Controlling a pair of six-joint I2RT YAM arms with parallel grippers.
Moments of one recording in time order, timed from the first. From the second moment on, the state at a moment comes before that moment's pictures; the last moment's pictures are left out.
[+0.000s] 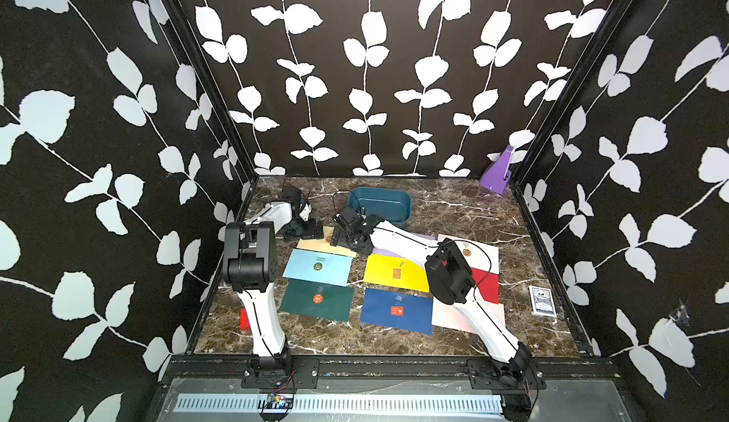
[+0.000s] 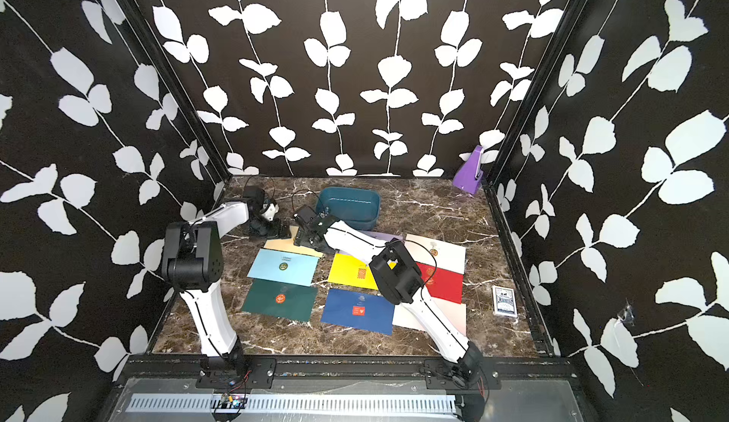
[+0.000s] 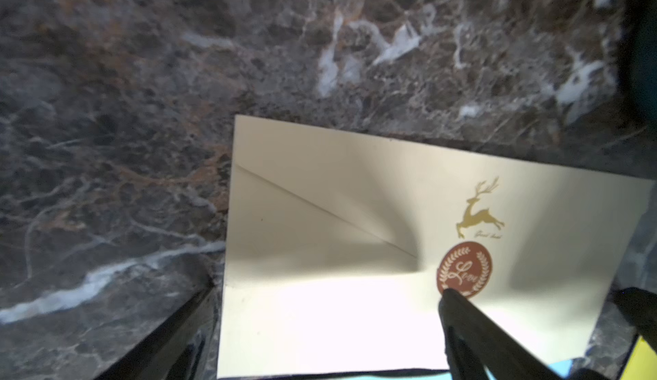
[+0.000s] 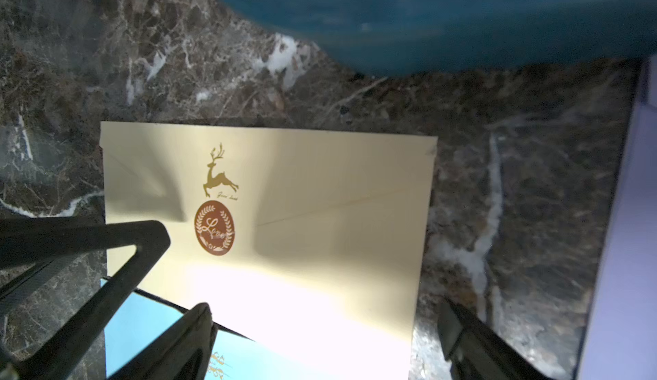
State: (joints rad) left arm -0.02 2.00 1.40 -0.70 0.21 0.00; right arm 0.89 2.50 2.19 -0.74 0.09 1.02
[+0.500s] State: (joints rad) left arm -0.02 1.96 1.32 -0.61 0.32 -0.01; right arm 0.89 2.57 2.32 -0.79 0.09 1.02
